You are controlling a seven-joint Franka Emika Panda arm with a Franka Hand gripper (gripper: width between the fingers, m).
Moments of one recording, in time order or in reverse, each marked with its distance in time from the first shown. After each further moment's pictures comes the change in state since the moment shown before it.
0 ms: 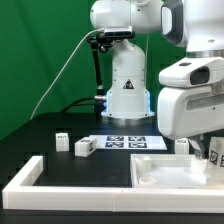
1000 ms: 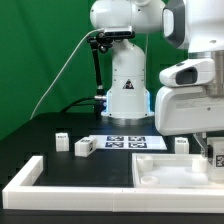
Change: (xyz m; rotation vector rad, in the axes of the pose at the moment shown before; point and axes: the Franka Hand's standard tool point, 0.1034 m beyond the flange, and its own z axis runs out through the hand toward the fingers) arm 0.003 0.000 0.003 -0.021 0.028 0.605
